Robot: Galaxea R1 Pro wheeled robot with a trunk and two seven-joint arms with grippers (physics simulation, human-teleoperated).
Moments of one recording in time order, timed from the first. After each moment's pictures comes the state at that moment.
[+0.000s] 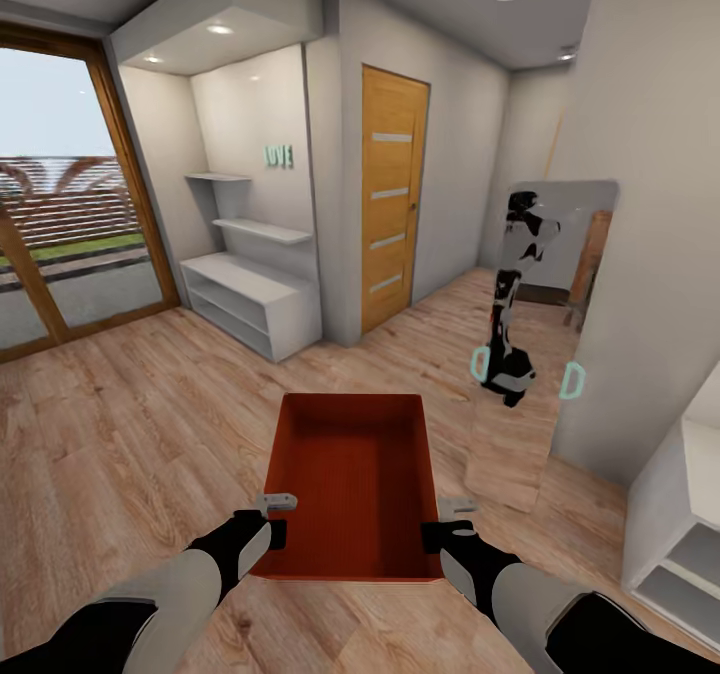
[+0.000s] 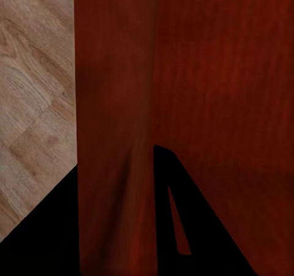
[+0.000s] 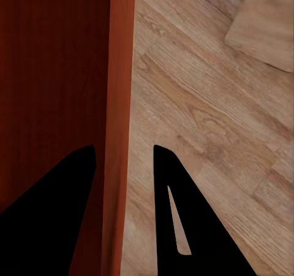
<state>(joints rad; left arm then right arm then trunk) -0.81 -0.10 0.00 -0.13 0.06 0.31 0.20 -0.80 0.12 0.55 -0.03 -0.50 0.03 -0.17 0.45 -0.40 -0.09</state>
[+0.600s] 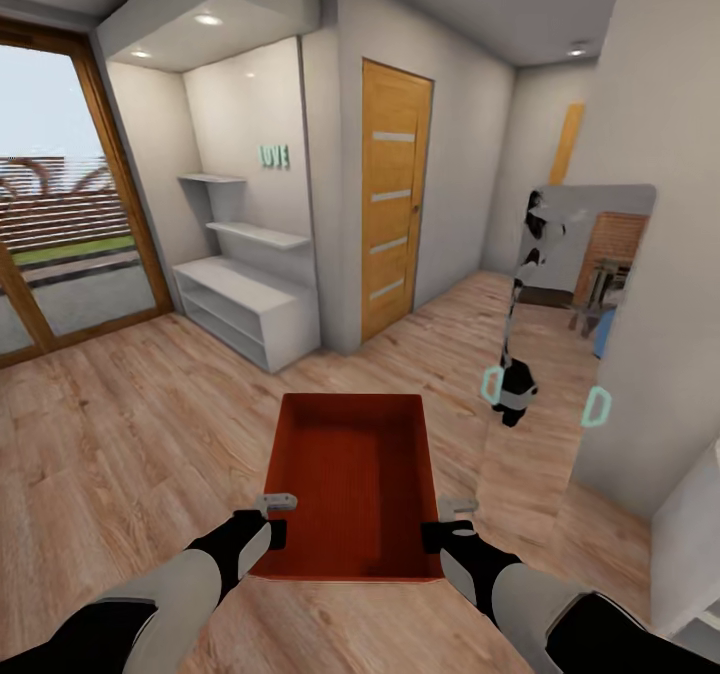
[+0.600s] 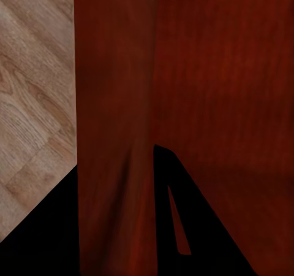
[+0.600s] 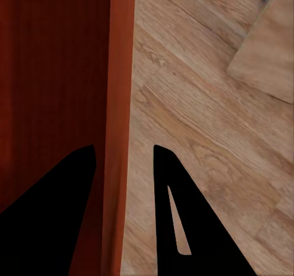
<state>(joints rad) -0.81 -0.10 0.00 -0.13 0.06 0.31 0.20 -0.80 0.12 0.55 -0.03 -0.50 0.03 -0.17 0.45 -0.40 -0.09</state>
